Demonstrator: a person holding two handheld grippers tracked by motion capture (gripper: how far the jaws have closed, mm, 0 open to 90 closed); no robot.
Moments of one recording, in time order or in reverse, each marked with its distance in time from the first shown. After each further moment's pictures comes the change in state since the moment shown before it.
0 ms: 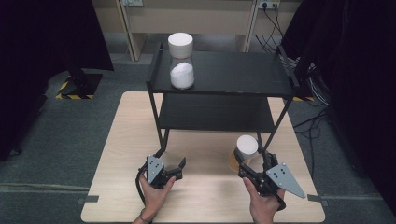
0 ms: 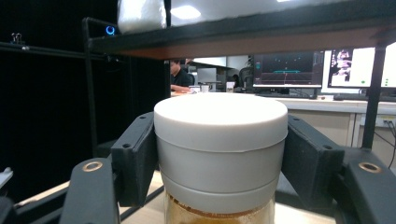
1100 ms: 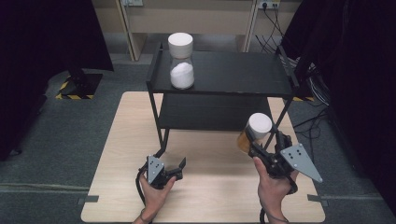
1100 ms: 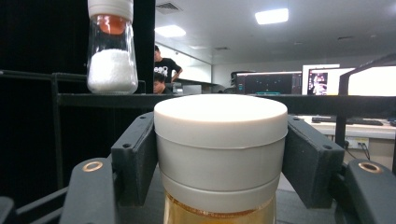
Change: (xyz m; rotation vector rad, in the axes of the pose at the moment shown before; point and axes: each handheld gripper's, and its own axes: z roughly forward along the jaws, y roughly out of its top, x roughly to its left) left arm 0.000 0.000 0.000 0.001 -0.001 0.007; right arm -0.009 0.046 0.019 -0.071 -0.064 -0.020
